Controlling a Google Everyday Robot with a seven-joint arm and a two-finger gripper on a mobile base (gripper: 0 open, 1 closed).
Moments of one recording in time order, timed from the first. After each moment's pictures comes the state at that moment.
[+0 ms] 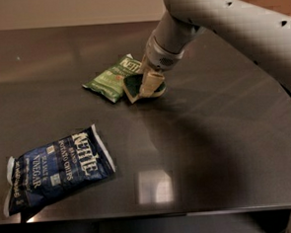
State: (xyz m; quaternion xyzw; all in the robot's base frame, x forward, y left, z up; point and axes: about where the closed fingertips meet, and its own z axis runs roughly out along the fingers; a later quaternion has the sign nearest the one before) arm 0.635 -0.011 0.864 -0.70 0.66 0.06 0.25
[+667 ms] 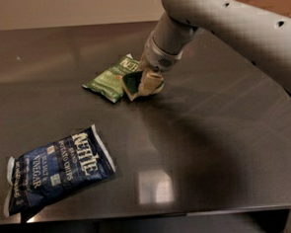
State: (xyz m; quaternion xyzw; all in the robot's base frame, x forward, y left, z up) arm 0.634 -0.009 0.861 -0.70 0.66 0.06 0.24
